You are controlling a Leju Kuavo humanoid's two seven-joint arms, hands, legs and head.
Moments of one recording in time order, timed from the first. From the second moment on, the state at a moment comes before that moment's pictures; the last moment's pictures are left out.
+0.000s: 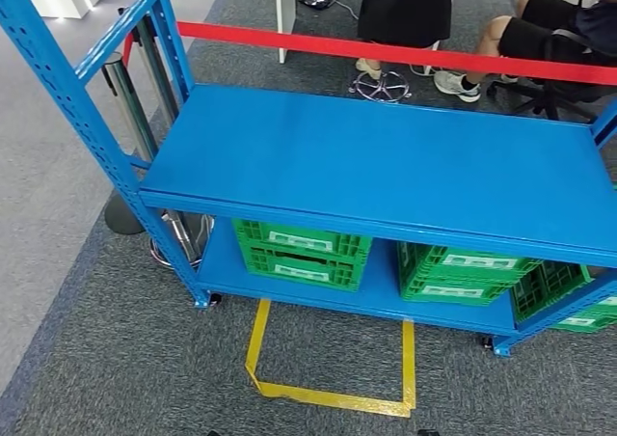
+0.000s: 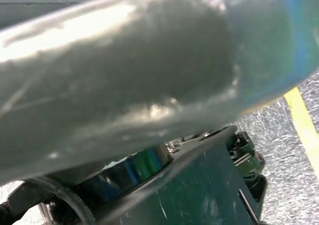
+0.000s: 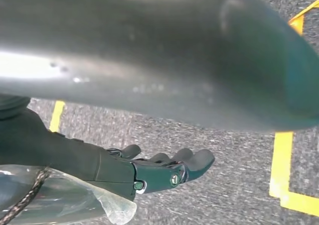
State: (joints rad) left arm -0.02 -0.20 0.54 -0.20 -0.76 0.28 -0.37; right arm -0.01 0.15 -0.55 -0.17 0.49 -0.03 -0.35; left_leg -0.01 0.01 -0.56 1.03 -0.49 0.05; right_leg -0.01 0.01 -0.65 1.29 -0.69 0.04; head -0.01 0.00
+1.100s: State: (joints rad) left arm -0.02 -0.20 0.55 -0.20 -0.77 0.28 -0.37; right arm -0.01 0.15 -0.56 -0.18 0.50 -0.04 -0.34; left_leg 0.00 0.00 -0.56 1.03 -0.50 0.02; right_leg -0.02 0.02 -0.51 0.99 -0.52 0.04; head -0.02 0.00
